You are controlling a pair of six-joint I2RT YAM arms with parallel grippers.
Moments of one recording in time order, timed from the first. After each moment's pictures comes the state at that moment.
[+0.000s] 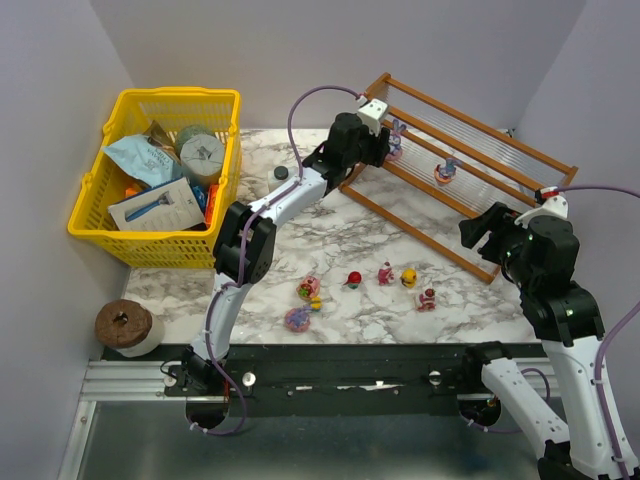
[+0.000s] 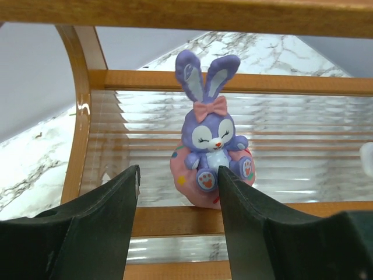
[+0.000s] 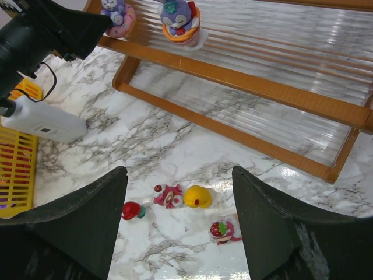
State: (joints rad) left arm -0.61 2.29 2.03 0.06 0.11 -0.08; right arm 0.17 0.65 1.01 -0.74 0.14 0.48
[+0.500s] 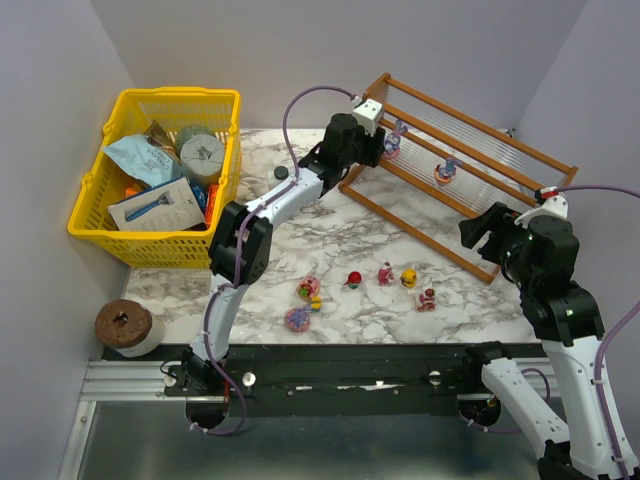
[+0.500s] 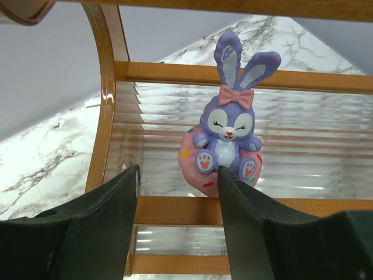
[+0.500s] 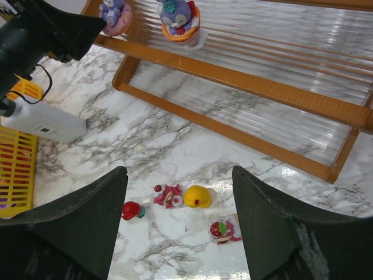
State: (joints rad) left arm -0.60 2.27 1.99 0.07 0.08 -0.07; right arm 0.17 0.65 1.01 -0.74 0.14 0.48
